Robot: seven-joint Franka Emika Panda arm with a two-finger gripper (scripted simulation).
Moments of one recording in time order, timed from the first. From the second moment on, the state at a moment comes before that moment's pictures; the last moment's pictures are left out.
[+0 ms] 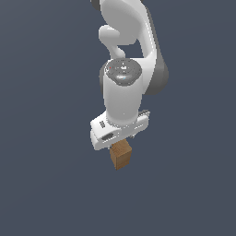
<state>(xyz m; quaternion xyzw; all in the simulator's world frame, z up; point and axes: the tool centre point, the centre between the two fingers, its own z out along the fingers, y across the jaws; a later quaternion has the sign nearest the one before) 0.089 0.010 0.200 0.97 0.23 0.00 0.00</state>
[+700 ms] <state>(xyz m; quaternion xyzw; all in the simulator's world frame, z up) 0.095 0.009 0.177 0.97 0.24 0.00 0.00</state>
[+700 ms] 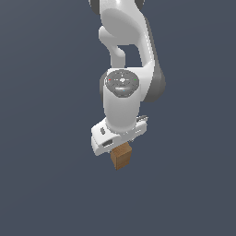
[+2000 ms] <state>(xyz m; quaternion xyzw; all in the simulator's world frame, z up) 0.095 0.009 0.142 0.97 0.24 0.00 0.00</state>
